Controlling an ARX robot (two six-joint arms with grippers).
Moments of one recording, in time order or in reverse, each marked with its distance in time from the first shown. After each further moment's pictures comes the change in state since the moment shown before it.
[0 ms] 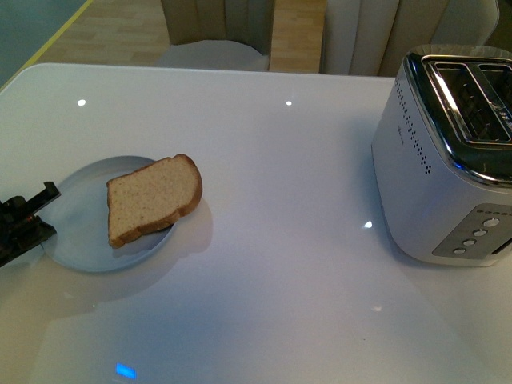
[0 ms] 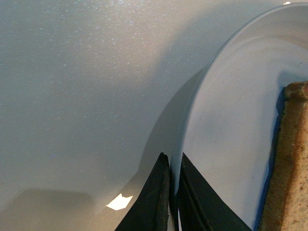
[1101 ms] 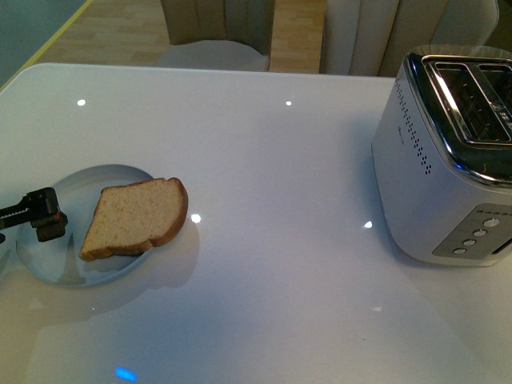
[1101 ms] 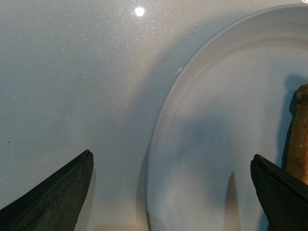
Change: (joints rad) left arm -0.006 -0.009 -0.017 0.051 -0.084 0.297; right arm 0.000 0.000 0.000 0.000 0.000 0.000
